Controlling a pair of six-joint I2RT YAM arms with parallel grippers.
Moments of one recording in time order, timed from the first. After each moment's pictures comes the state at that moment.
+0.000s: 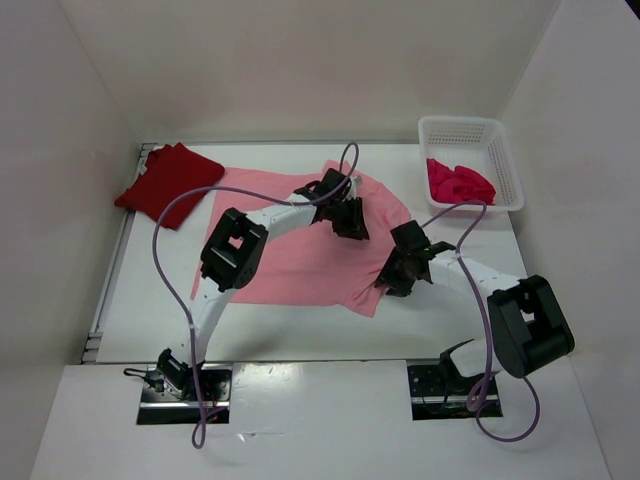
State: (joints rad) left arm -0.63 2.38 1.87 -0.35 0.43 -0.63; right arm 0.39 1.39 0.68 -0.46 -0.04 0.95
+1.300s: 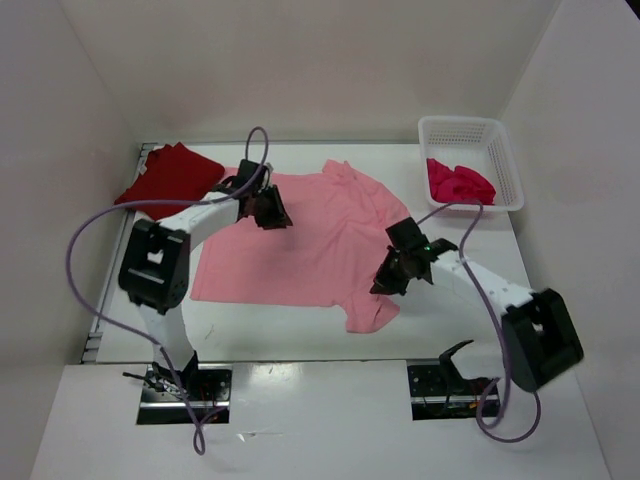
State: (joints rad) left arm -0.33 1.93 1.38 -0.37 0.25 -0.63; right arm 0.47 1.24 0.72 -0.62 -0.16 1.01
